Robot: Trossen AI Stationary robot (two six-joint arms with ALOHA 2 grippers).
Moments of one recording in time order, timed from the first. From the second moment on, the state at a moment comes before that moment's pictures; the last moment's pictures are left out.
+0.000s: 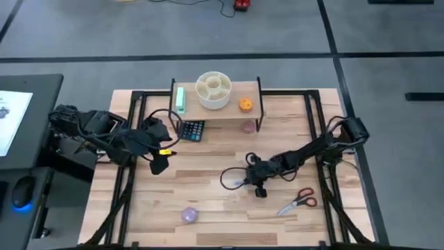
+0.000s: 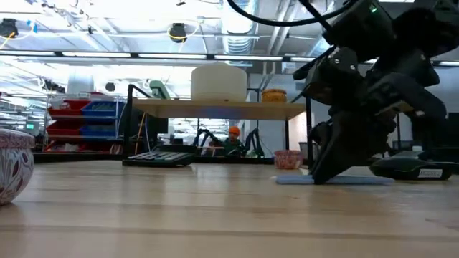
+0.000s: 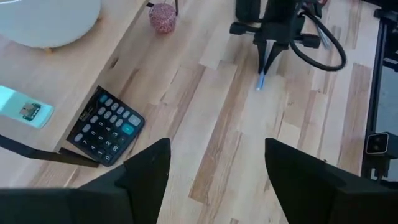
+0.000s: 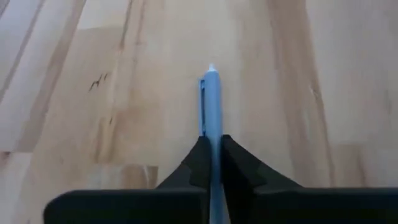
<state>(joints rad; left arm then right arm) -0.40 1.18 1.55 -1.17 -0.48 -0.60 0.25 1.69 0.59 0.28 0.03 0.31</state>
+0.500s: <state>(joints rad) -0.40 1.18 1.55 -1.17 -0.48 -0.59 0.21 1.50 0.59 0.30 0.16 0.39</state>
